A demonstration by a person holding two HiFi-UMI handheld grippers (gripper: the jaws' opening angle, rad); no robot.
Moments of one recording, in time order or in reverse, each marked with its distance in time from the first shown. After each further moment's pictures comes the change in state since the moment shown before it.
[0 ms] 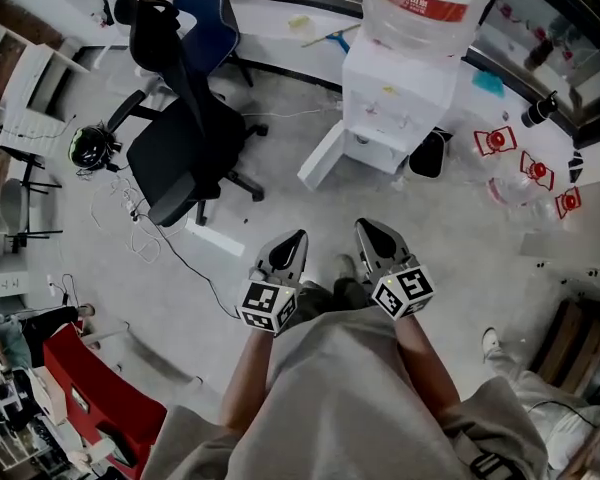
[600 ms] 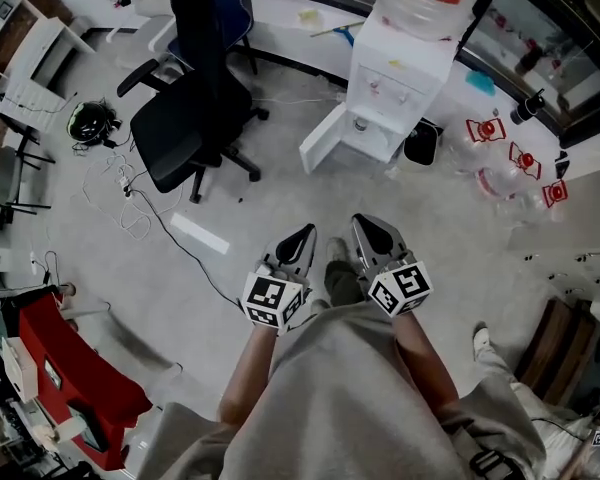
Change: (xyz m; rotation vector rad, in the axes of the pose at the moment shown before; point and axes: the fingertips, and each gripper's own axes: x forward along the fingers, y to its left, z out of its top) left arm -0.111 -0.063 -0.035 -0.011 -0.120 -0.022; right arm -0.079 0.103 -0.041 -0.131 -0.013 0.054
